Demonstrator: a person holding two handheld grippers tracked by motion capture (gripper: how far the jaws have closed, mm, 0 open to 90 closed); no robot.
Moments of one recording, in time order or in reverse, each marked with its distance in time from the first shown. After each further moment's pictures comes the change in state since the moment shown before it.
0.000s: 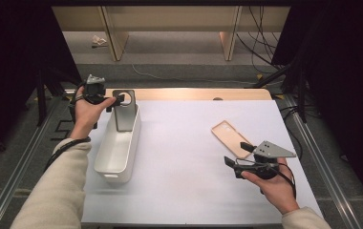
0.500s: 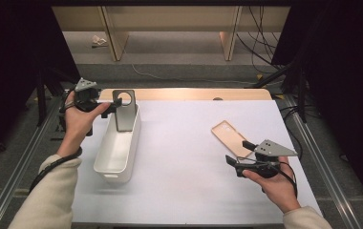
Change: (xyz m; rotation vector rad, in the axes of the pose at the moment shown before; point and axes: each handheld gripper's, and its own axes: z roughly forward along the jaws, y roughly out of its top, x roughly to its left) left arm -0.021 -0.008 -0.055 -0.075 -0.048 0.006; right arm -0.005 0.001 -0.001 0.009 -0.014 -0.004
